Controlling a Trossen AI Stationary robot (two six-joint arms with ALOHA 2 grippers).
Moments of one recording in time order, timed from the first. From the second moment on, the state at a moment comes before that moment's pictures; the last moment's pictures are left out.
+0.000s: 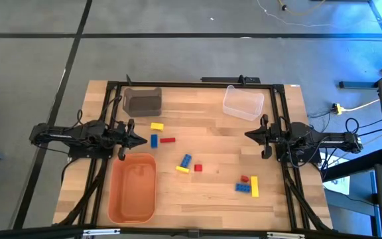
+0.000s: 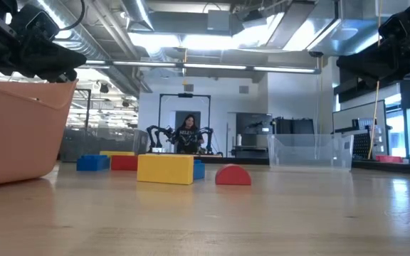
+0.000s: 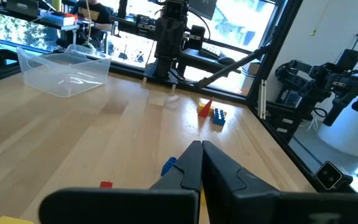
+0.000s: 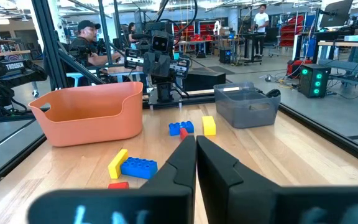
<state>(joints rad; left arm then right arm) -0.04 0.01 0.01 0.02 0.03 -0.28 0.02 0.01 0.02 0.02 0.09 0.07</state>
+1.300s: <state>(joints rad) -0.04 0.01 0.01 0.02 0.03 -0.28 0.02 0.01 0.02 0.02 0.09 0.07</state>
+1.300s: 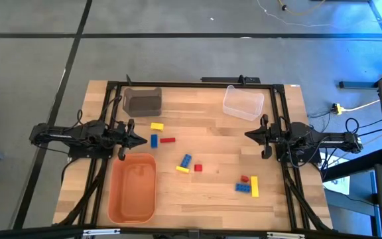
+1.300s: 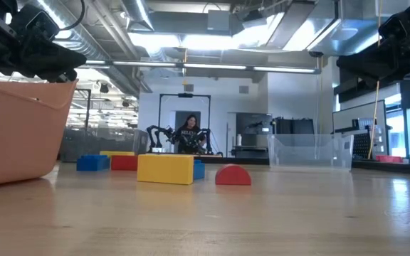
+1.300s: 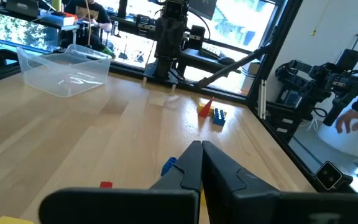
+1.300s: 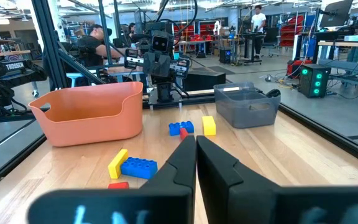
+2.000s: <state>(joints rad) -0.04 0.01 0.01 0.02 0.01 -0.28 0.02 0.01 0.02 0.02 0.09 0.07</state>
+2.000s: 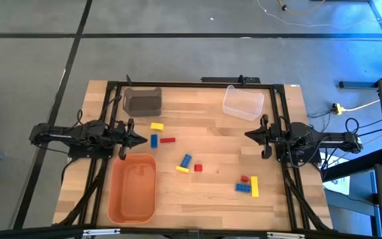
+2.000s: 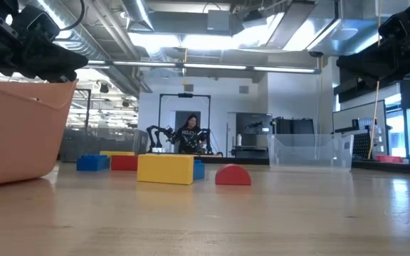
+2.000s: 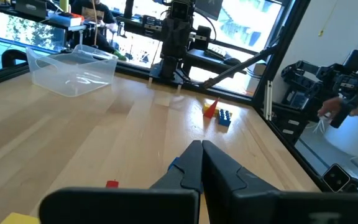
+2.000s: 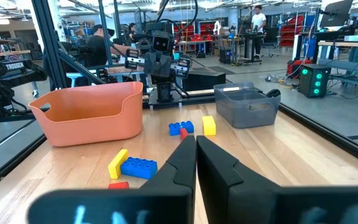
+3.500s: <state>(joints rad) -0.04 0.01 0.01 0.02 -0.07 -0.28 0.12 0.54 0.47 -0.06 -0.10 0.29</state>
